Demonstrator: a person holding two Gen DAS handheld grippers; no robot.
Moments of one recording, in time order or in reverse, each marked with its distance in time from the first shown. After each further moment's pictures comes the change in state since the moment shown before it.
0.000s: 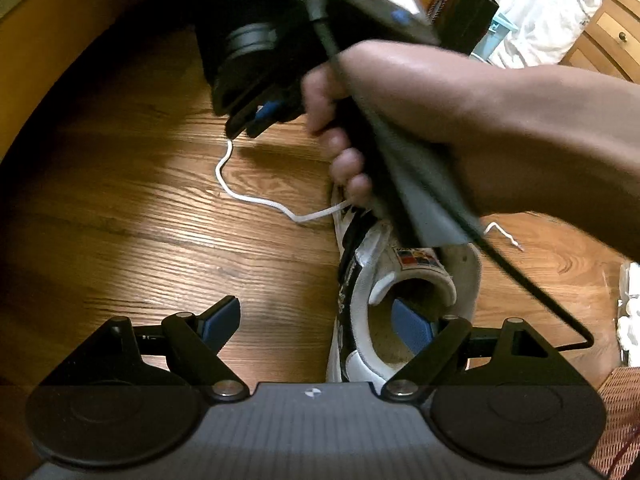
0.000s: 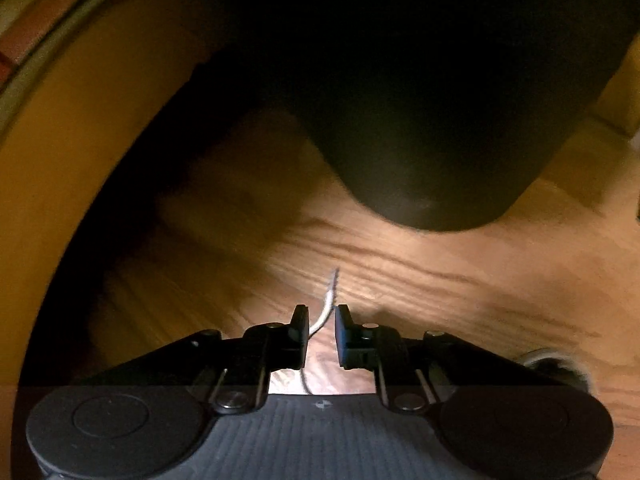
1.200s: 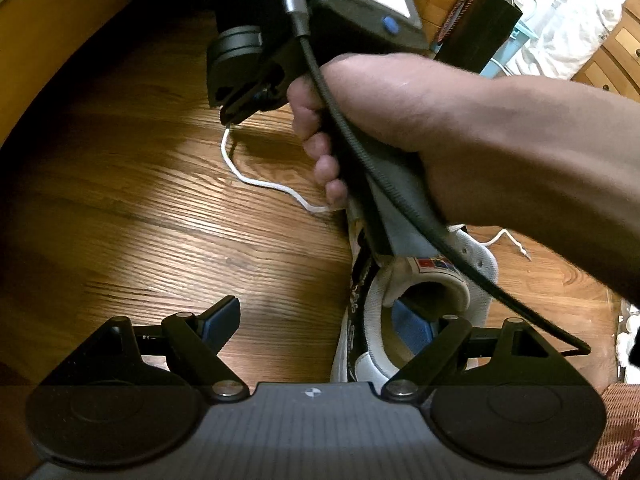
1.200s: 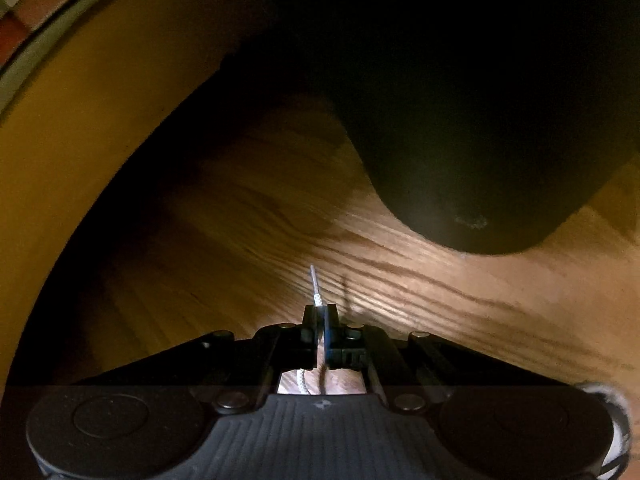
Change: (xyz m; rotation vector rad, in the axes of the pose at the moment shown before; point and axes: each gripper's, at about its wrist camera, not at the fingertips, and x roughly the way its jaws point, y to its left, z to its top) left arm 0.006 0.012 0.001 -0.054 0.015 0.011; right arm 0.002 0.007 -0.003 -0.079 -0.077 0.027
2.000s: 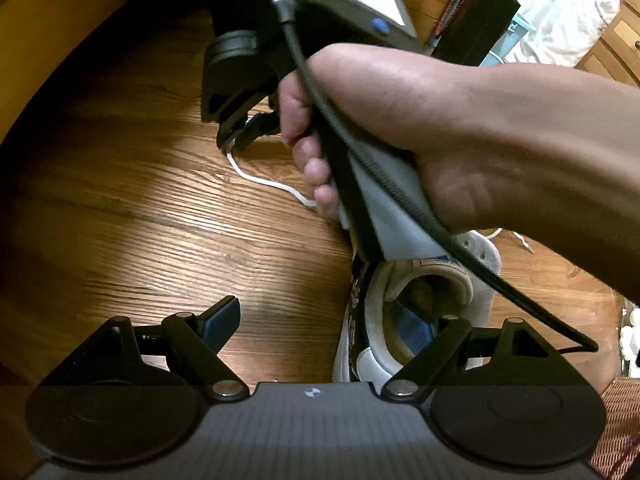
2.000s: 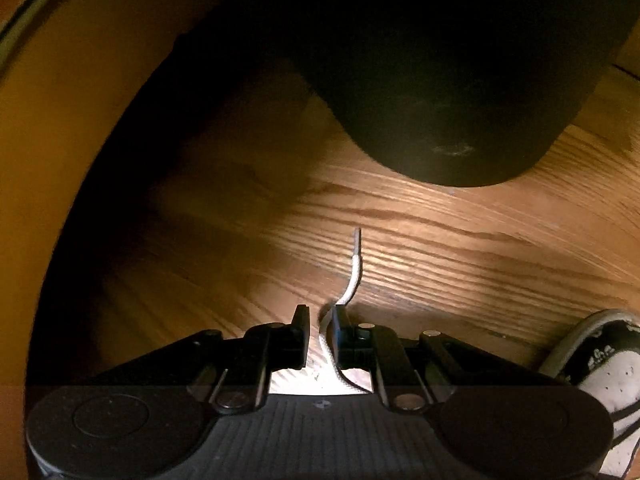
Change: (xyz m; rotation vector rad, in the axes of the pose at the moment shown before) left arm 0.002 -0.004 -0.002 0.009 0.008 0.007; right arm 0.022 -0.008 -0.004 0.152 0.139 -0.014
